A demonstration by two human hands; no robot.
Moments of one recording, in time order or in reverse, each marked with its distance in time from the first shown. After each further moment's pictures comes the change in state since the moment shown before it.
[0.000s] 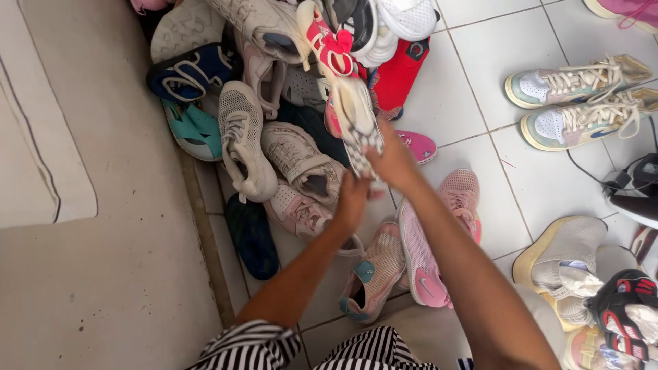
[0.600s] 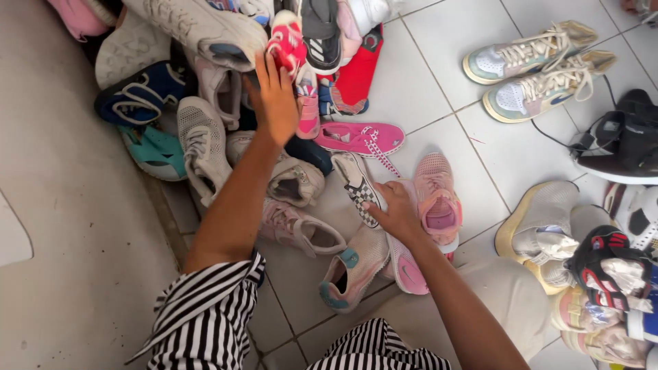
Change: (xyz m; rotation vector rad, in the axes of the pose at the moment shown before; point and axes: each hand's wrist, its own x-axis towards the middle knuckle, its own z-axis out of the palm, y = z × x) left_hand 0.178 0.084 -0.027 1.794 0.192 1.075; right_hand -0.106 0.153 0.019 -0.122 0.126 -0.041
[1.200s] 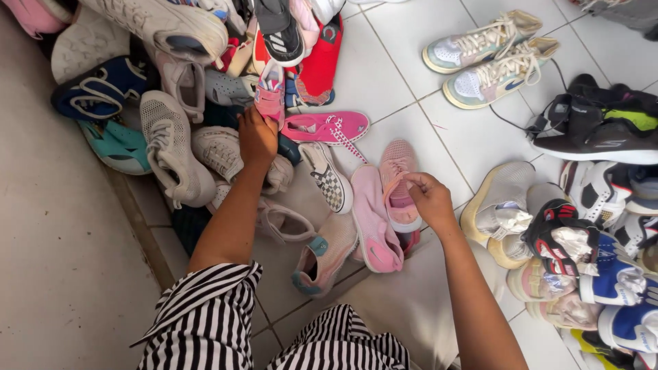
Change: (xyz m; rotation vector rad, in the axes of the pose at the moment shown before) left_hand -0.093 0.025 0.069 -0.215 0.049 -0.211; right_hand -0.055 0.050 -0.117 0.124 0.225 0.160
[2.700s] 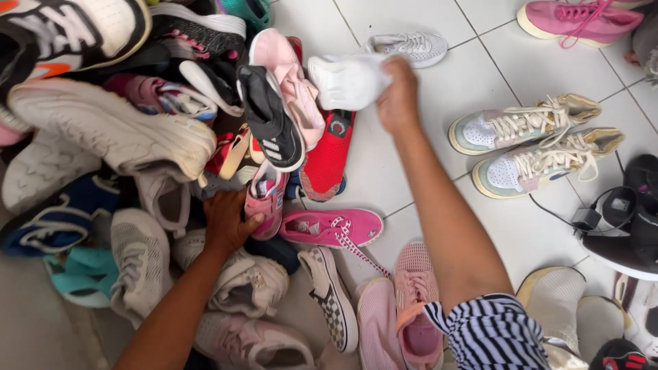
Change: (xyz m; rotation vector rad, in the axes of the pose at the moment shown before) left_hand 0.075 -0.052 -0.012 -0.127 -0.526 0.018; right_hand 0.487 -0.118 0.108 1.082 0.127 0.053
